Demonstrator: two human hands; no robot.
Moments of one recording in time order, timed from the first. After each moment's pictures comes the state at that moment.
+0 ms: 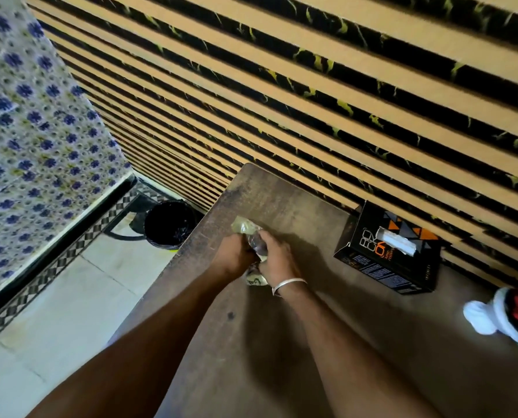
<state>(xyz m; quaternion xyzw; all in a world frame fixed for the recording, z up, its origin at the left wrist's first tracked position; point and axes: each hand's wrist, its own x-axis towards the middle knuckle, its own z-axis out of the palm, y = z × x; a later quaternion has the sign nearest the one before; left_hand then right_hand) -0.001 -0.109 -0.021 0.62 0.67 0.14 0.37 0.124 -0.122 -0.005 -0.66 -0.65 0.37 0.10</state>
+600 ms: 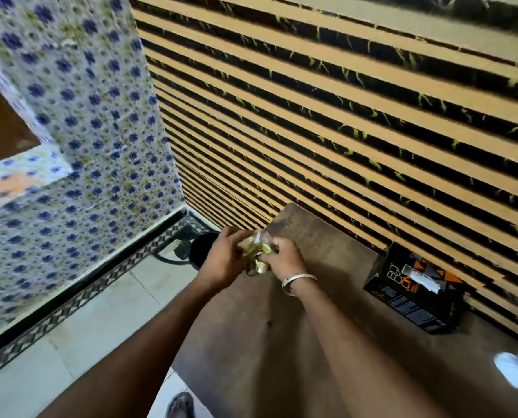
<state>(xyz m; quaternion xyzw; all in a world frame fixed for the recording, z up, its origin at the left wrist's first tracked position) -0.112 -0.192 0.081 0.64 0.67 0.28 0.26 0.043 -0.144 0.071 -0.60 -0.62 0.46 0.22</state>
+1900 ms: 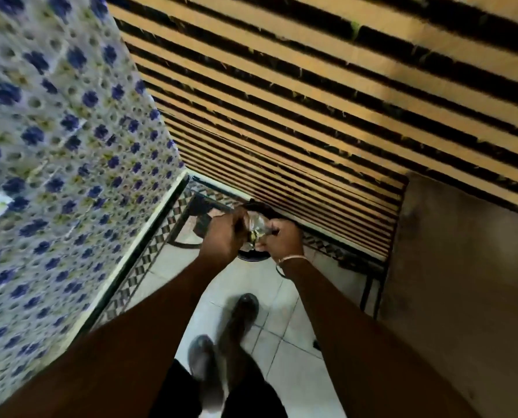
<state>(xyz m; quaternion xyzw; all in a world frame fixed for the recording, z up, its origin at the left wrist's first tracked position) -0.439 0.052 -0.123 0.65 0.62 0.22 0.38 -0.296 0.046 -0.134 -0.71 -0.36 0.54 0.27</state>
